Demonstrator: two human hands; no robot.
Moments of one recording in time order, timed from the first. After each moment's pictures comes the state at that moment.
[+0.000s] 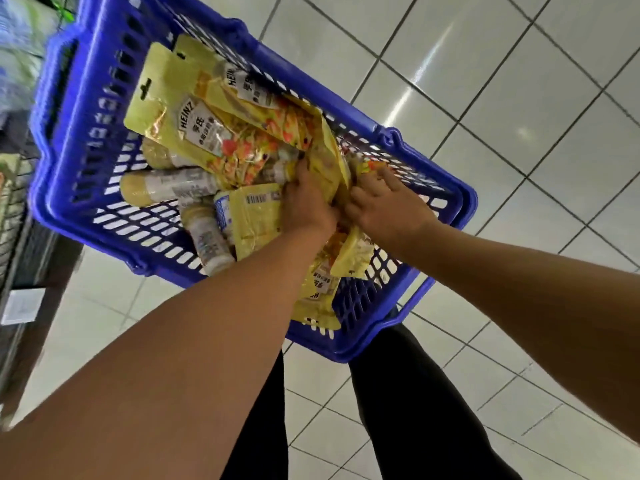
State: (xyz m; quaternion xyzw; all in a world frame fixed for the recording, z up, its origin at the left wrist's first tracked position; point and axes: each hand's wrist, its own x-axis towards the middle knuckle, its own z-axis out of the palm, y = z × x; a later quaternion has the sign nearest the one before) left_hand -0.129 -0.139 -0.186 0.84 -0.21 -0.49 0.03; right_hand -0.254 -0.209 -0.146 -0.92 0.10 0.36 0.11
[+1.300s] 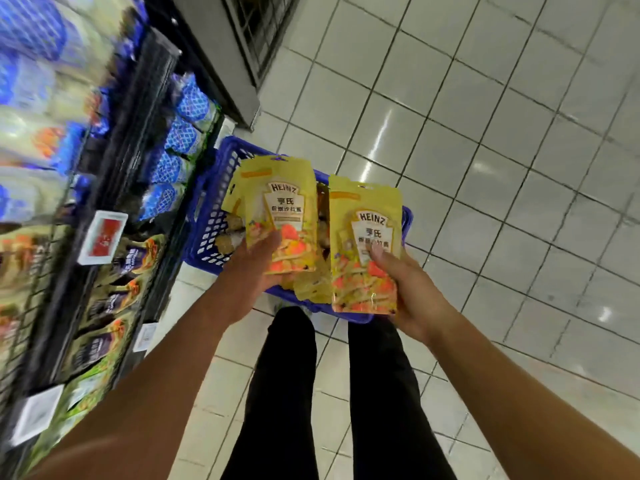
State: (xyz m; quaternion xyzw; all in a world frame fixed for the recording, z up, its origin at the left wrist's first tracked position) left_hand 0.009 -0.068 0.107 0.61 -0.09 -0.70 0.36; right_hand -0.227 -0.125 0.150 -0.09 0.54 -0.17 0.82
